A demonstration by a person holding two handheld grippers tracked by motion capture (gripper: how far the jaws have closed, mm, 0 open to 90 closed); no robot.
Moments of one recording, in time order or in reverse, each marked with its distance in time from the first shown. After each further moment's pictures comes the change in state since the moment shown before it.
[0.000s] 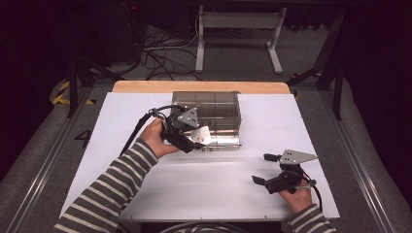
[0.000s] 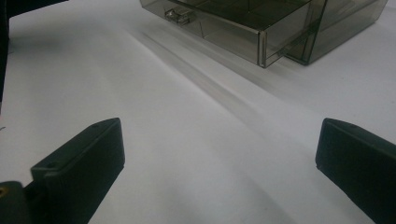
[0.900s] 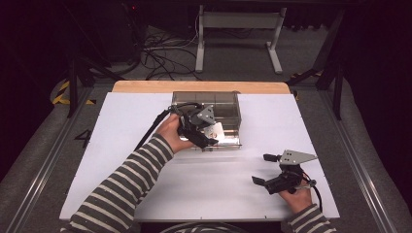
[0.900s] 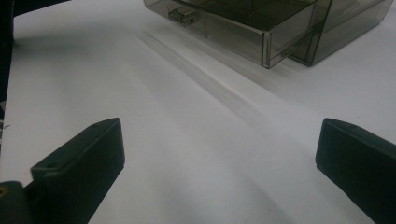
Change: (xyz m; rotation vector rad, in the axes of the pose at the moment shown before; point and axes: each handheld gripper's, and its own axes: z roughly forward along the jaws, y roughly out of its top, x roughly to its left) left arm 0.009 0.030 0.036 0.010 0.018 0.033; right arm 0.001 0.000 0.000 0.000 0.009 -0.008
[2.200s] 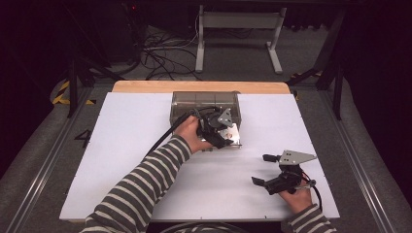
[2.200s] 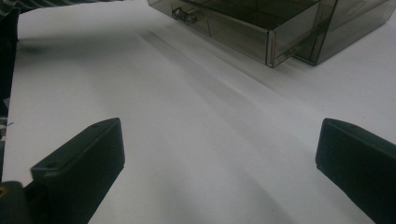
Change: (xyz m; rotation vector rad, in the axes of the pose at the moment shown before) left arm 0.001 0.021 0.053 -0.012 0.026 0.034; right arm 0.000 0.000 0.001 0.004 0.011 -0.004
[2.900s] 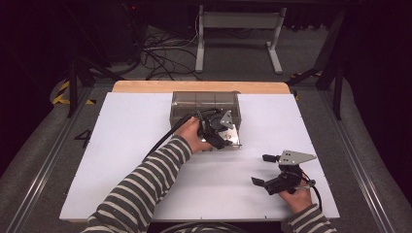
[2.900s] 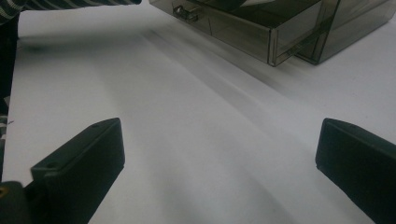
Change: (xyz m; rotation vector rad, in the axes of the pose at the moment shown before) left arm 0.001 -0.003 0.011 0.043 0.021 0.010; right arm 0.000 0.000 0.001 0.007 0.002 -0.001
